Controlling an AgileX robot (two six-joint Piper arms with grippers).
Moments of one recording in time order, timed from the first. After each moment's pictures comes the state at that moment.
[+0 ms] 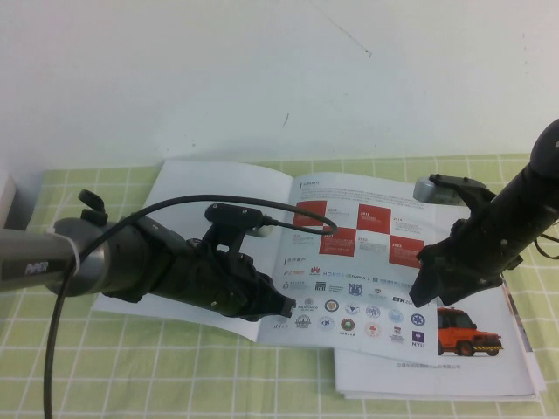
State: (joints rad) right arm 0.19 2.06 -1.36 0.58 0.99 -0.50; left arm -0.39 1.94 -1.06 -1.22 0.45 1.11
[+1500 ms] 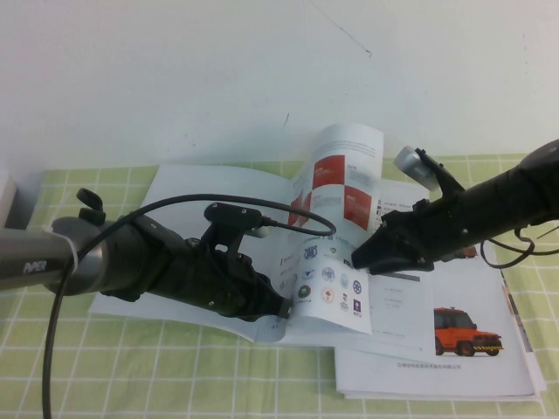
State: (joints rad) right arm 0.20 2.15 -1.37 1.13 0.97 -0.81; left arm -0.39 1.94 -1.06 -1.20 0.46 1.11
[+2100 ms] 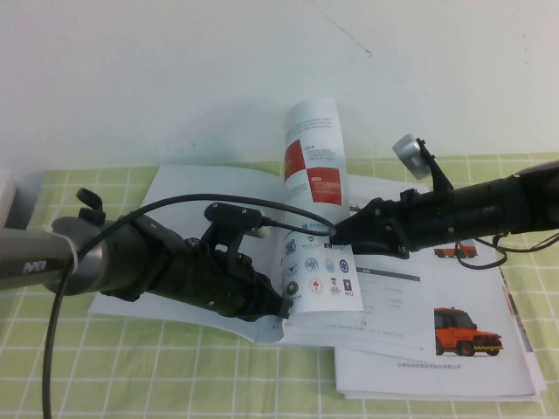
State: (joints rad) right arm 0.20 2.22 -1.37 1.46 1.03 -1.13; left arm -0.39 1.94 -1.06 -1.20 0.46 1.12
